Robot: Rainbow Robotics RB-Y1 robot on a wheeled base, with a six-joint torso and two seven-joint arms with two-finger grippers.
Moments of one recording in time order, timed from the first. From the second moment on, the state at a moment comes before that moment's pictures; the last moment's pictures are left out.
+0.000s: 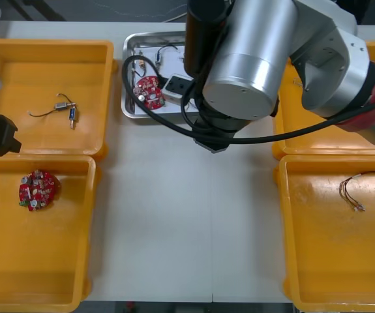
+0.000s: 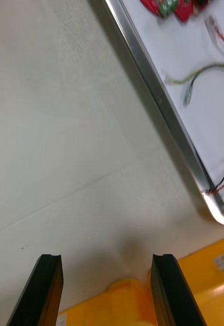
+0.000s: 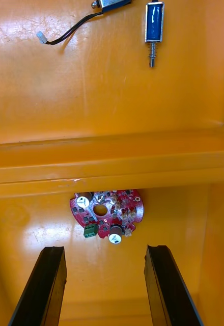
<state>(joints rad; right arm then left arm) -1.15 -0.59 0.80 -1.86 -0.87 1.77 1.36 -0.36 0.90 0.13 -2.04 0.89 1.85 -1.22</state>
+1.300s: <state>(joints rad) -0.30 -0.90 -0.05 -2.30 -1.03 1.91 0.88 -0.36 0.90 0.13 -2.05 0.89 1.85 -1.22</state>
